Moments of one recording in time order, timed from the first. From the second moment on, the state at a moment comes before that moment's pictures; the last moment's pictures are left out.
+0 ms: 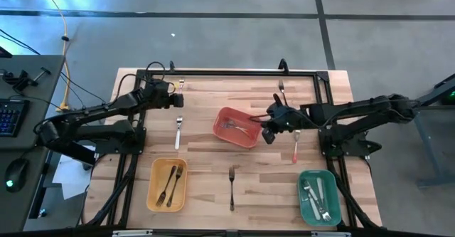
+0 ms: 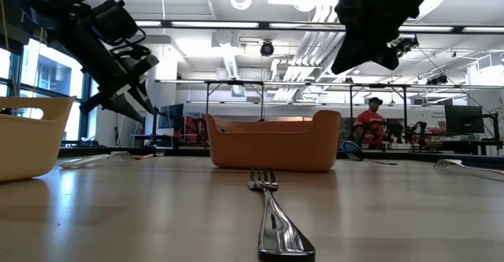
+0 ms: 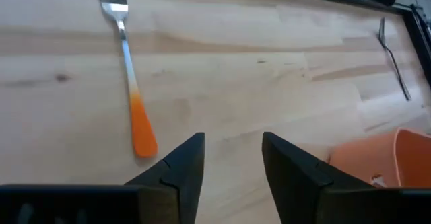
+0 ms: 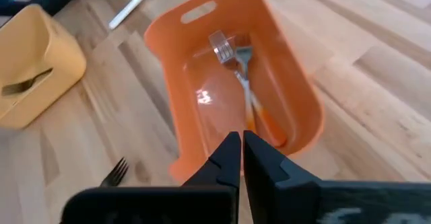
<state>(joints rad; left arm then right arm) 0.66 0.93 0.41 -0.22 -0.03 -0.77 0.03 1.19 0.84 -0.44 0.20 0.70</state>
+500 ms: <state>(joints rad) 0.79 1.16 0.52 -0.26 -0.01 -0.62 -0.21 1.19 0.84 -0.47 0.19 0.70</state>
